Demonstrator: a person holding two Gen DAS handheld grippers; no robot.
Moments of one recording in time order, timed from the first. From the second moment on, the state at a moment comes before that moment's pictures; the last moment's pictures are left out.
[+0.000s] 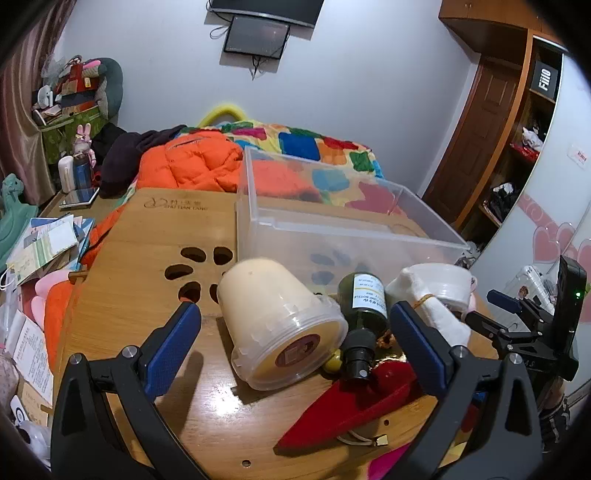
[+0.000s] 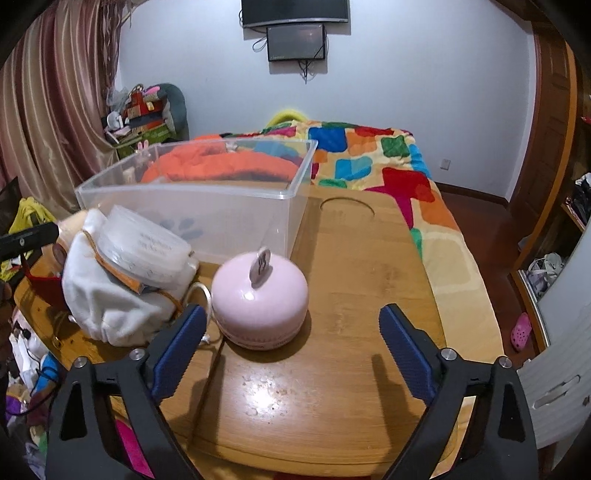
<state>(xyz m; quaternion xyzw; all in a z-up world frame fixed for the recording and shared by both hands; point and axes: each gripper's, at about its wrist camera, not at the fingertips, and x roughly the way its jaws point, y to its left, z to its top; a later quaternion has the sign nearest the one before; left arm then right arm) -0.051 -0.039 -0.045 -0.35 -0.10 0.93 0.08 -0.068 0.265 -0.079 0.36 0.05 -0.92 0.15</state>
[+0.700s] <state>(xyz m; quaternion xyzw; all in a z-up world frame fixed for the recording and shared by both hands) -0.079 -0.037 -0.059 -0.38 -0.13 0.91 0.08 -0.105 0.252 -0.100 0.40 0.04 -0.89 0.22</state>
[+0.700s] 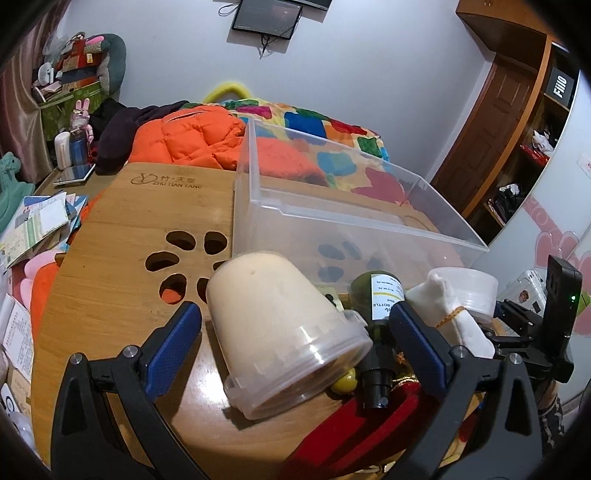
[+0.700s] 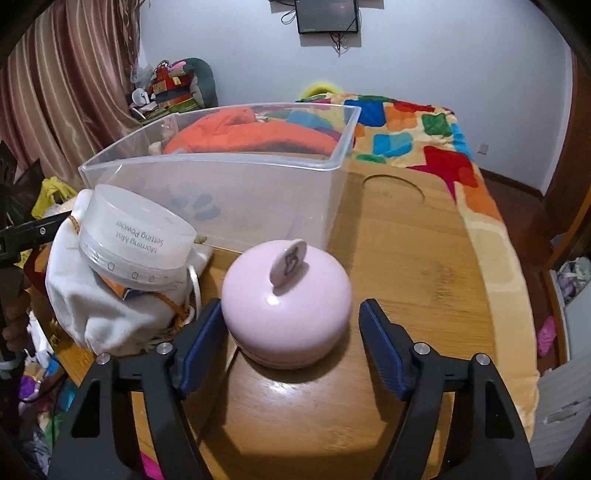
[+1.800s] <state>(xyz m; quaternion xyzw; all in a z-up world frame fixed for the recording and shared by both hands) -0.069 -0.042 -0.063 -0.36 -0.15 0.92 0.04 -0.088 0.275 -0.076 0.38 -0.01 -0.91 0.19</state>
